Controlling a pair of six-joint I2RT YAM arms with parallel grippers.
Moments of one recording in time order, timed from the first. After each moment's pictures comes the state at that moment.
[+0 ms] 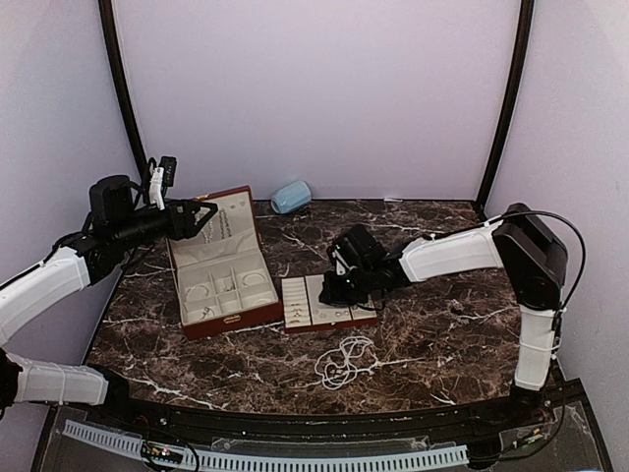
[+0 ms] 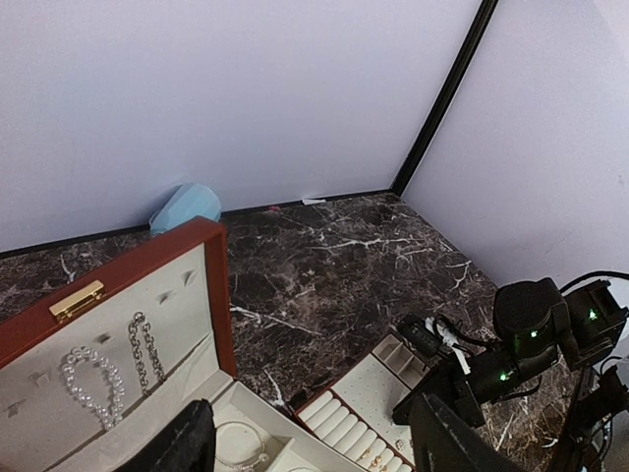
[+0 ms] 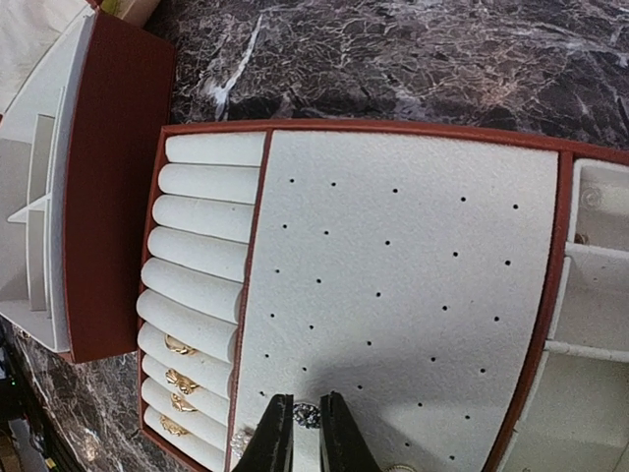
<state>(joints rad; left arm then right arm) -0.28 1.08 0.81 0.04 0.44 -0.25 0.87 1.97 1.24 -0.17 -0.13 0.69</state>
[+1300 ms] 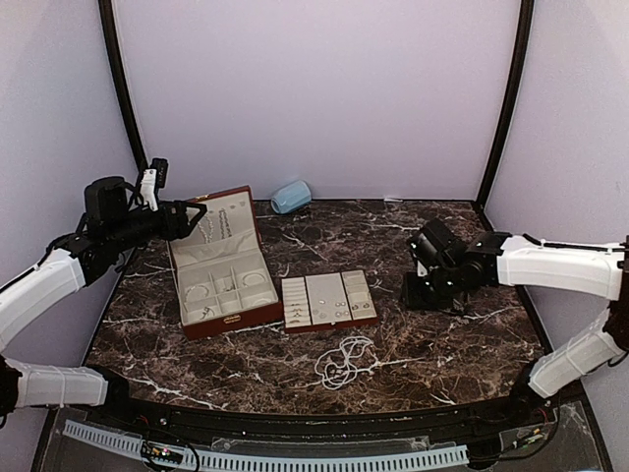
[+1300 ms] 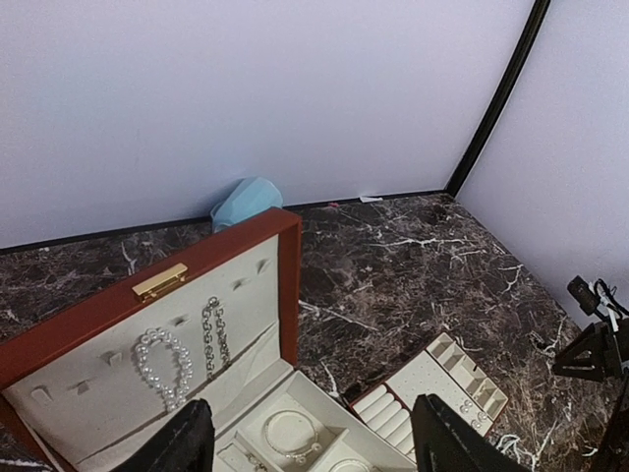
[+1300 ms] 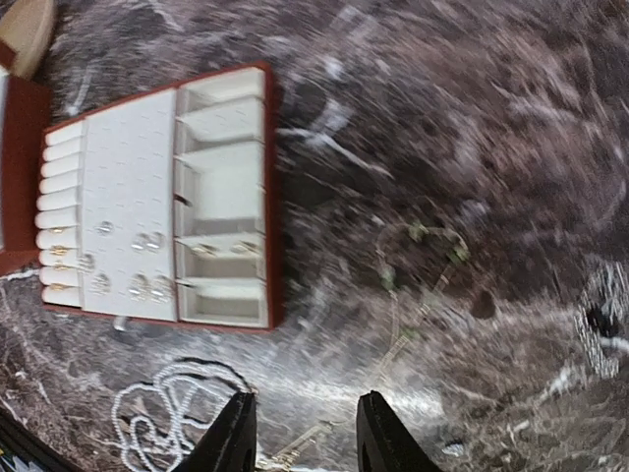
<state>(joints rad) -0.25 1.04 0.81 -0.03 0.33 -0.20 0.79 1.41 0.97 -0.63 0.13 0.69</state>
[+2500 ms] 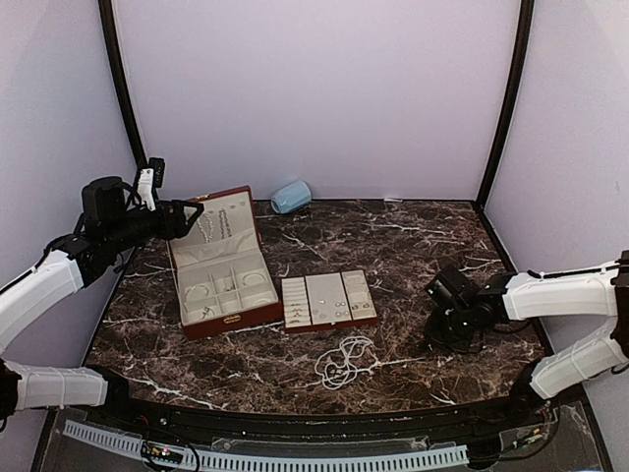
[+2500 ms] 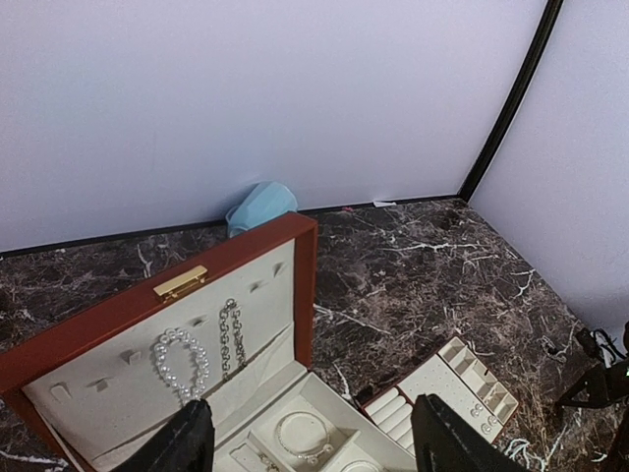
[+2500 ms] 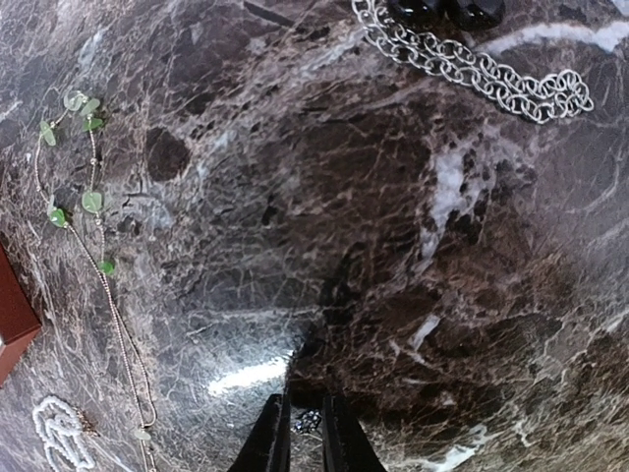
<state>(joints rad) -0.24 1.03 0.81 -0.05 0.29 -0.19 0.73 1.30 0.58 -0.54 0.14 1.20</state>
